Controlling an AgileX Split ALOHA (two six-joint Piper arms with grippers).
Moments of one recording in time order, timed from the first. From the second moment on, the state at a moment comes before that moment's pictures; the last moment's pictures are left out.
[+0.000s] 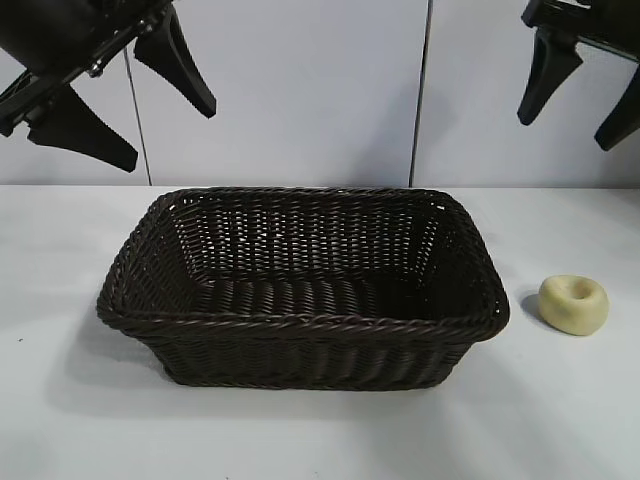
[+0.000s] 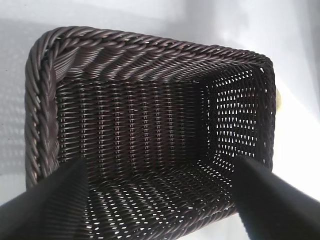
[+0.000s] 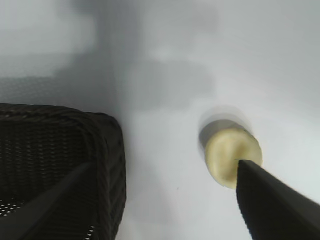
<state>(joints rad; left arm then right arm) -0.28 1.66 -1.23 -0.66 0.80 0.10 -0.03 1.85 -1.60 0.21 1.17 -0.05</state>
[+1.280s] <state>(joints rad) -0.28 1.66 -1.23 -0.66 0.81 0.10 -0.03 2.18 -1.55 0.12 1.12 -0.04</state>
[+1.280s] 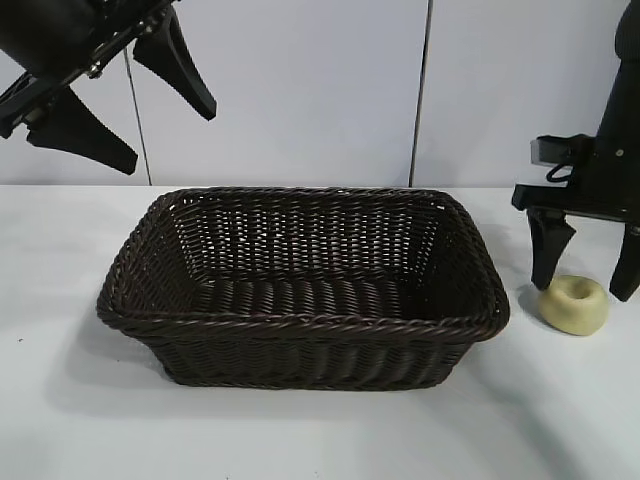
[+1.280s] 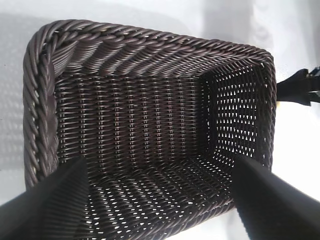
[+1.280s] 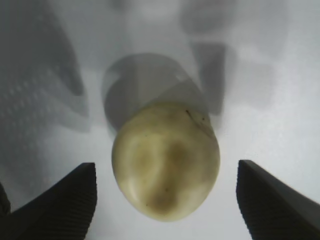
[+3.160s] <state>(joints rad) -0.28 1.66 -1.23 -0.66 0.84 0.10 0.30 1.86 -1.66 0.30 1.22 -0.10</state>
